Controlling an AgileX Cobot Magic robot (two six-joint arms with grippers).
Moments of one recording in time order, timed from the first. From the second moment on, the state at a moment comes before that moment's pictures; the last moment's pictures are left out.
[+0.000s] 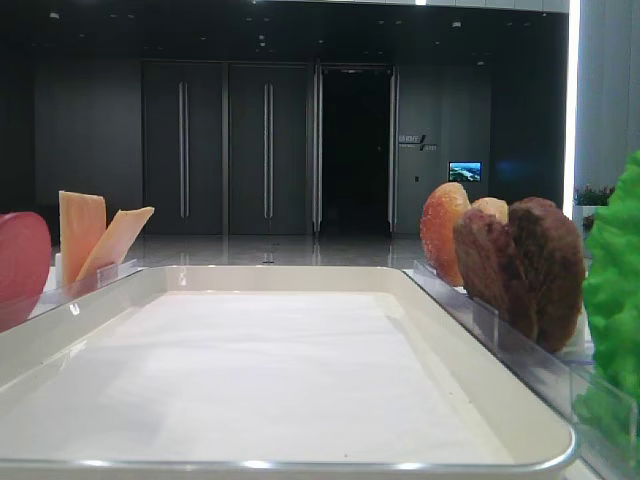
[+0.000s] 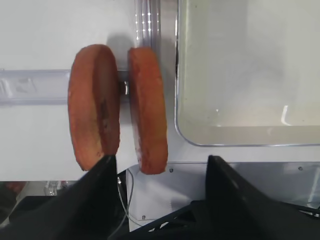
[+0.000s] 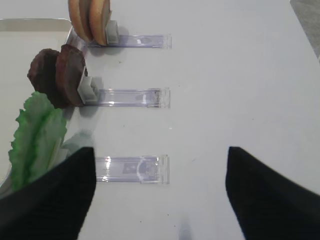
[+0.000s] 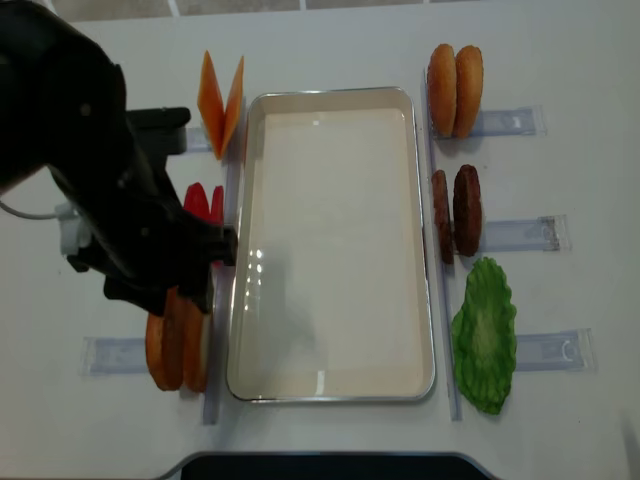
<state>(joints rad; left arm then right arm) -0.58 1.40 -1.00 0.03 1.22 -0.61 -0.01 -0.01 -0.50 0.14 1.14 -0.11</state>
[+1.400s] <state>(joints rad) -0.58 1.61 -0.99 0.05 1.20 -0.61 -0.01 -0.01 -0.50 0.14 1.14 -0.11</state>
